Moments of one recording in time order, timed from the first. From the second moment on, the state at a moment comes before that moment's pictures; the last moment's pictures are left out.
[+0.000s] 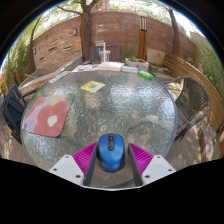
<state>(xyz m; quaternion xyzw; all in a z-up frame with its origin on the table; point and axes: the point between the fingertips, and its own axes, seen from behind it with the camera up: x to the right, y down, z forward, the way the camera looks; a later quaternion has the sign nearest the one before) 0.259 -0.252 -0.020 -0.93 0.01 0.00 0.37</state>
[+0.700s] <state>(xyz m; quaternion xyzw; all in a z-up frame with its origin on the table) 0.268 -0.204 0.111 -0.89 0.10 -0.07 0.45</state>
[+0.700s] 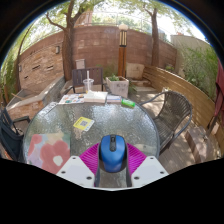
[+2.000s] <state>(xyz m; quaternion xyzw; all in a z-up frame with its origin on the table) -0.042 -0.235 0.193 -0.90 -0.01 -0.03 0.44</state>
